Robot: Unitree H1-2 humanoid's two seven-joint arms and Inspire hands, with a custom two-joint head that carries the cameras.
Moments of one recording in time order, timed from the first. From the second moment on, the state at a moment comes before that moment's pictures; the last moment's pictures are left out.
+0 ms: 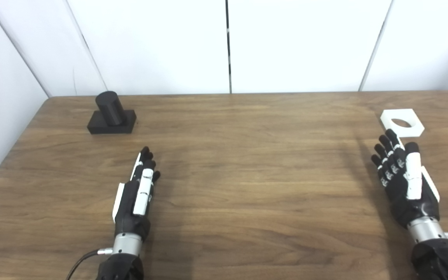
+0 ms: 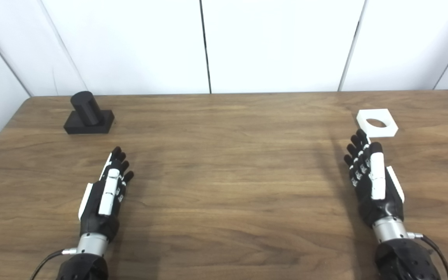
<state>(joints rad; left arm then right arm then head) 0.09 0.00 0.08 -0.25 -0.10 0.16 0.03 -0.02 -0.19 -0.22 -0.17 0.29 0.18 0.11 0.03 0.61</state>
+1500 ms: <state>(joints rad) -0.05 0.13 0.15 -0.40 0.07 0.29 0.04 -0.06 -0.24 -0.23 -0.06 0.32 0.12 0.15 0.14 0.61</state>
